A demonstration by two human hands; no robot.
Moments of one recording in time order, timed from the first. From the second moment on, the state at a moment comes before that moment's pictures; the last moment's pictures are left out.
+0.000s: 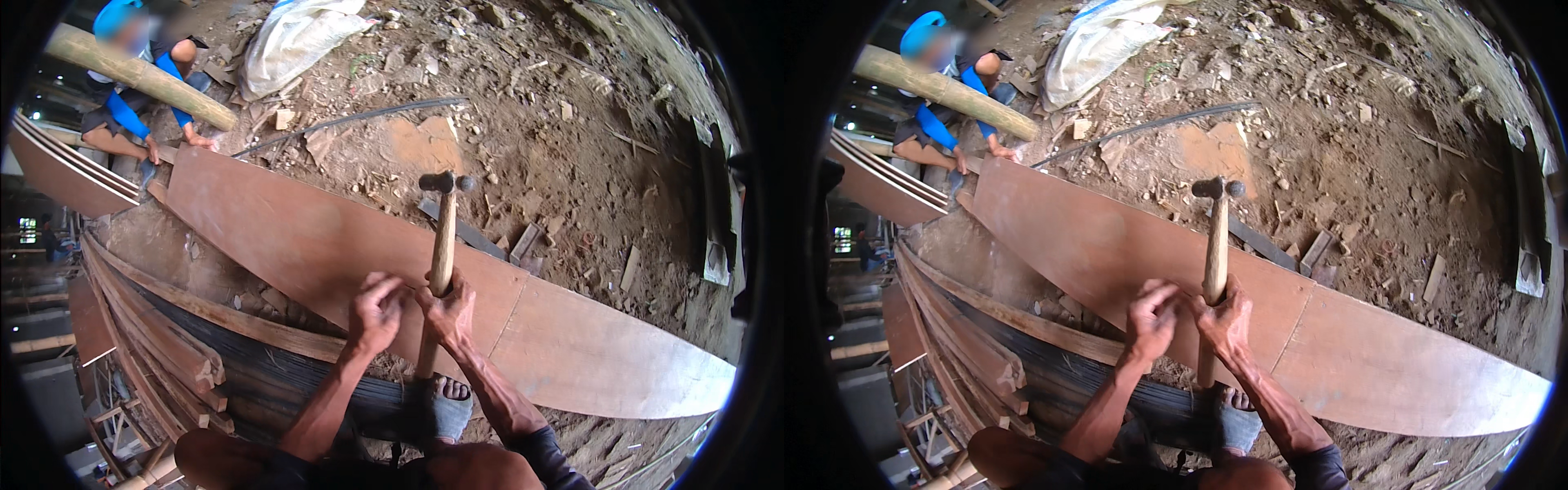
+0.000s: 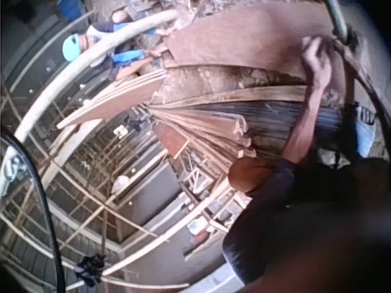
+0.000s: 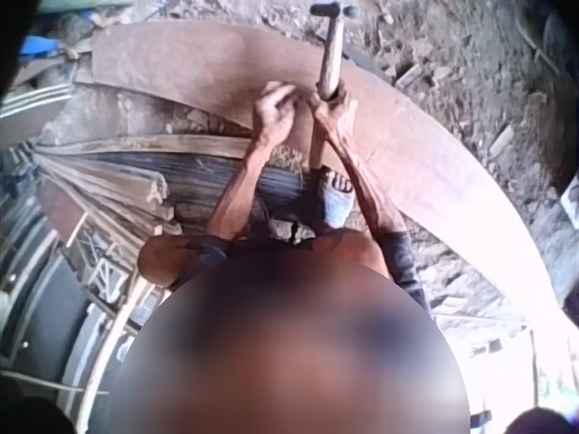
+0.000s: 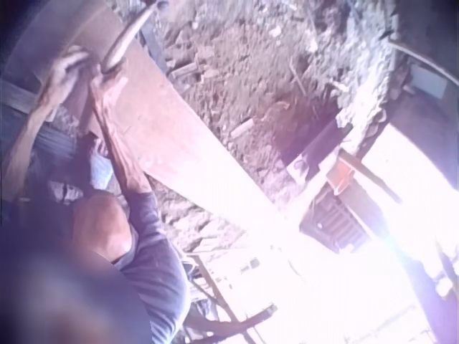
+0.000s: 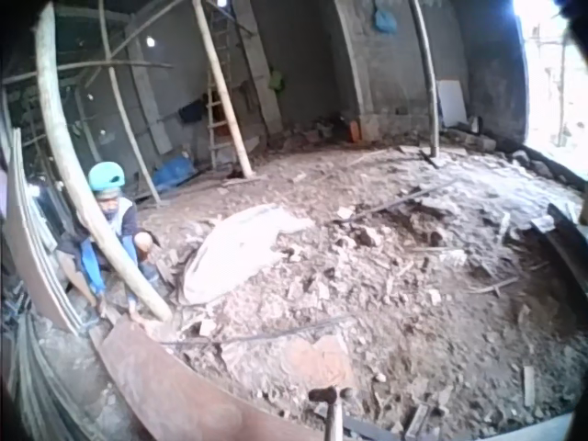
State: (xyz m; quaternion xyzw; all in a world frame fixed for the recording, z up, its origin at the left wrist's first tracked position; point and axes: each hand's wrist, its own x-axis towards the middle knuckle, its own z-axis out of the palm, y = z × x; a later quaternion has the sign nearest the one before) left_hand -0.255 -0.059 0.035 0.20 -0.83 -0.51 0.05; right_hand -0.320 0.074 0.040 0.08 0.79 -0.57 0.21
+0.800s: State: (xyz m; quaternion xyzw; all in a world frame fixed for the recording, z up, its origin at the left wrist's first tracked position) left_hand -0.343 -0.161 -0.040 0.29 -0.77 -0.46 0.32; right_hand -0.368 0.098 0.034 0.01 0.83 -0.54 0.12
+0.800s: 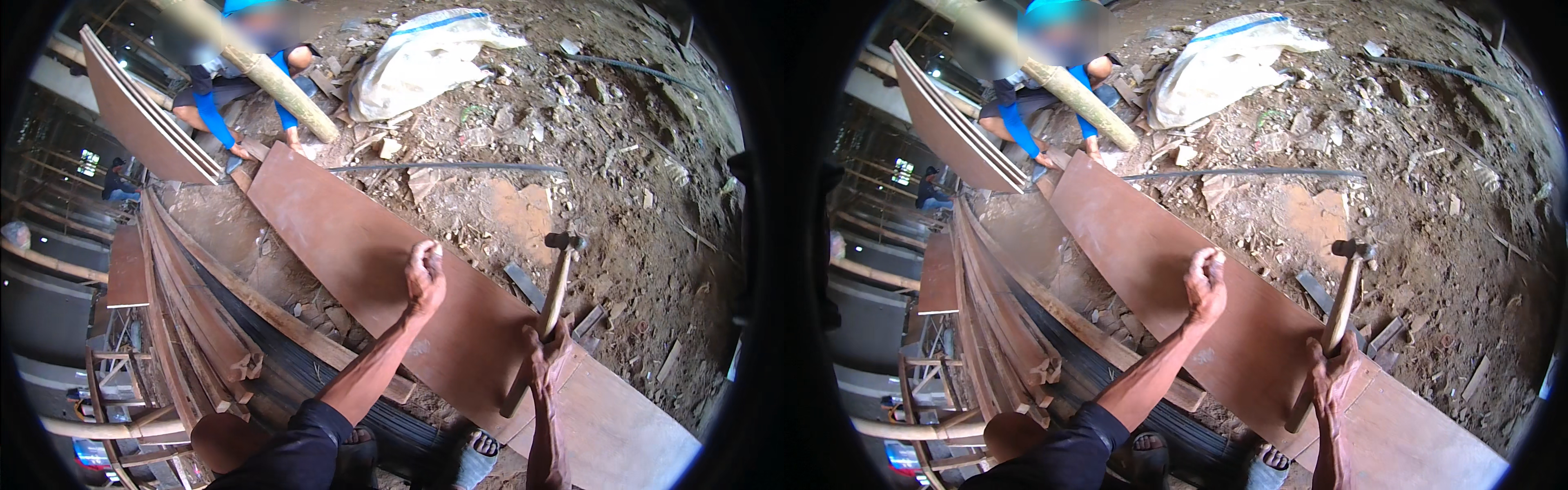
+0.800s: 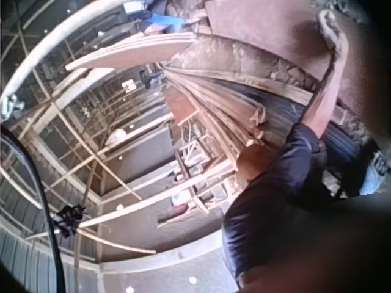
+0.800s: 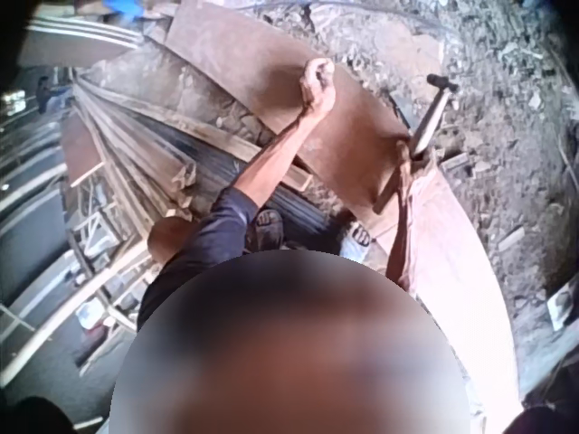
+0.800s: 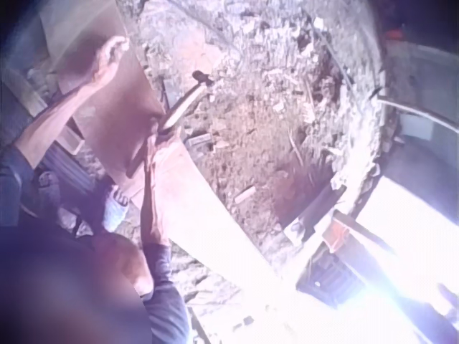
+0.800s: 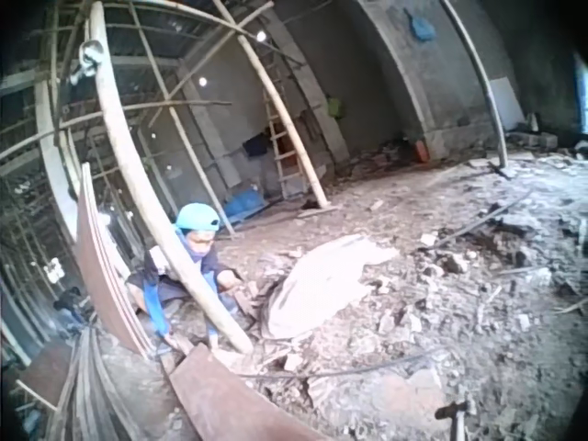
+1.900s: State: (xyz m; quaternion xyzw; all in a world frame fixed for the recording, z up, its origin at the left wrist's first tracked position) left_hand -0.332 -0.146 -0.002 0.36 -0.19 -0.91 0.11; right_hand -0.342 0.060 0.046 0.03 0.77 -0.57 0.29
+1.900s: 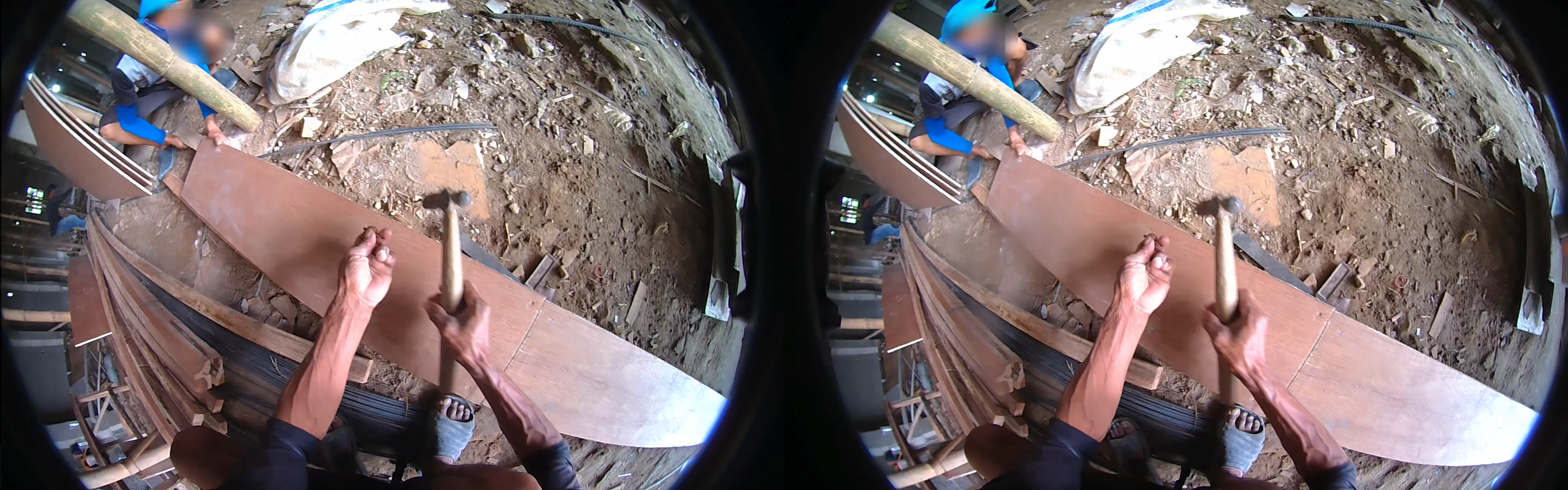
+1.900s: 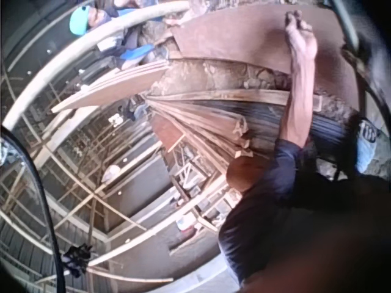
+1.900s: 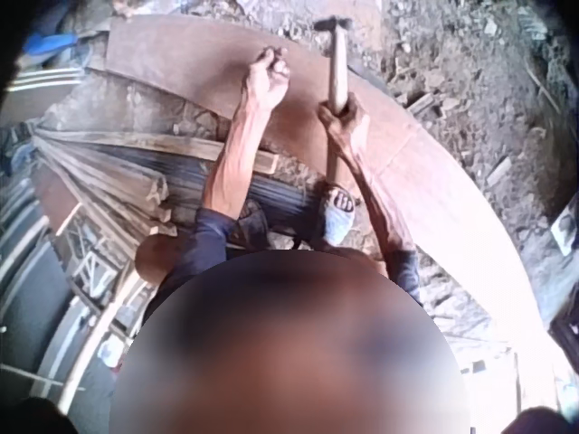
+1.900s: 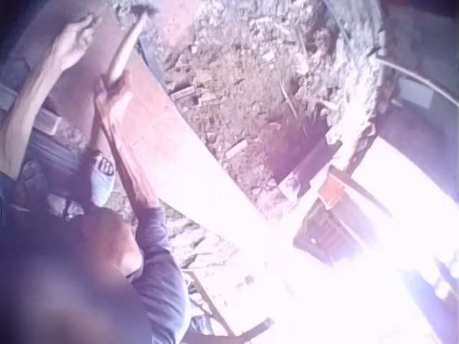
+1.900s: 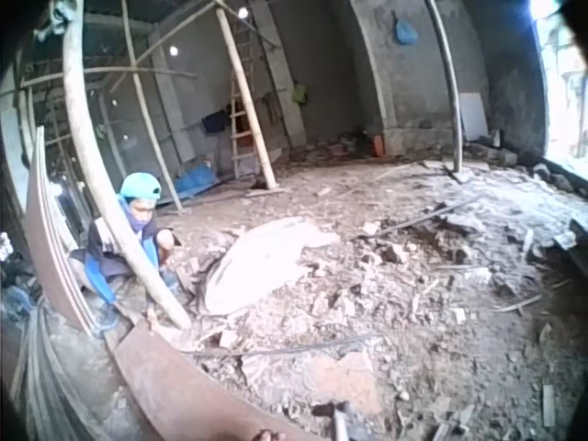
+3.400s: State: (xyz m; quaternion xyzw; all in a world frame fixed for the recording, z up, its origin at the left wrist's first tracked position) left_hand -0.348 -0.181 -0.009 0.38 -0.68 -0.56 0.27; right_hand -0.374 0.036 0.040 -0.06 0.84 -0.51 0.17
